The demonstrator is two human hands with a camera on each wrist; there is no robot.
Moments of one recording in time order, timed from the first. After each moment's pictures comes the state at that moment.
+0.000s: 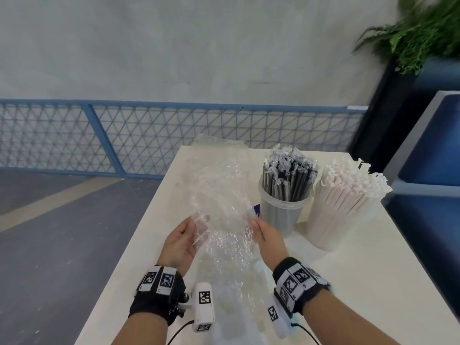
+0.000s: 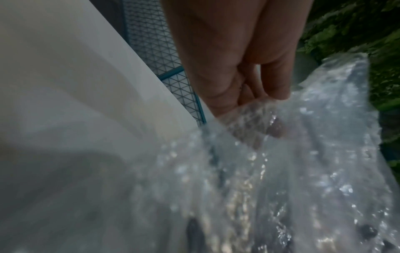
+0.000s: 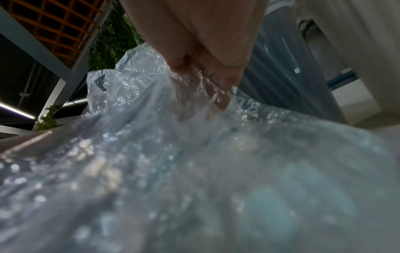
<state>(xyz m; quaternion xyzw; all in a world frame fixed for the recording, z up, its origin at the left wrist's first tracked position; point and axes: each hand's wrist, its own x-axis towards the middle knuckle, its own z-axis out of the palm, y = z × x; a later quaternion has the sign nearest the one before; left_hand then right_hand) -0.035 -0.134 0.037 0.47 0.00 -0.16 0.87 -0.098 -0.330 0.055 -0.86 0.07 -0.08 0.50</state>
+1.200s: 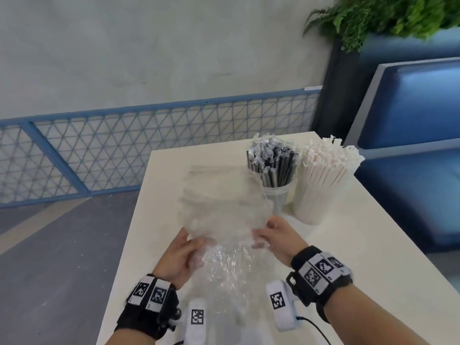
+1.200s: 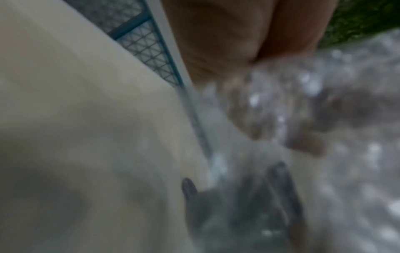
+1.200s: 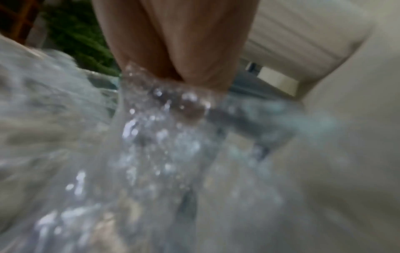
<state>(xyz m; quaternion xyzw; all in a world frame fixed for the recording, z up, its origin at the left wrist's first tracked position) -0.041 -0.118 0.071 0.56 -0.08 -0.34 0.75 -0.127 -0.324 0.092 -0.64 0.12 0.02 0.76</state>
